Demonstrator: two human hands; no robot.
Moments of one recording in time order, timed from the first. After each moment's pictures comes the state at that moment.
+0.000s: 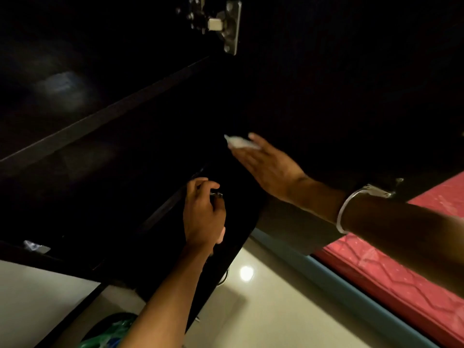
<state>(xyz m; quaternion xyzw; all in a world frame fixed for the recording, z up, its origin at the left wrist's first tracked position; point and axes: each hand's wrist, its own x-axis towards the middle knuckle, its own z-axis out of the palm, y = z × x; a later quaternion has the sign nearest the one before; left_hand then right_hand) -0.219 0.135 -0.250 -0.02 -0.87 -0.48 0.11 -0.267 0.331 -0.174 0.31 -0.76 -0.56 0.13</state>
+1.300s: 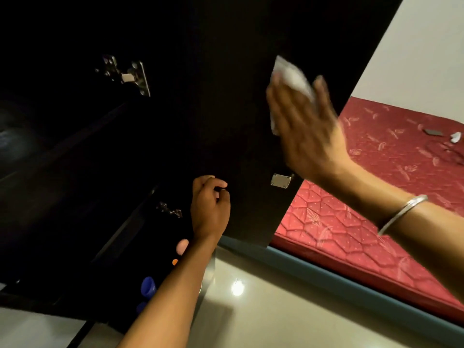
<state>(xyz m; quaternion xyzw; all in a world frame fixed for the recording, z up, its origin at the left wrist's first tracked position) -0.179 0.244 -0.177 -0.11 -0.82 -0.56 0.06 -0.148 0.448 -0.037 0.06 -0.88 -0.34 0.34</state>
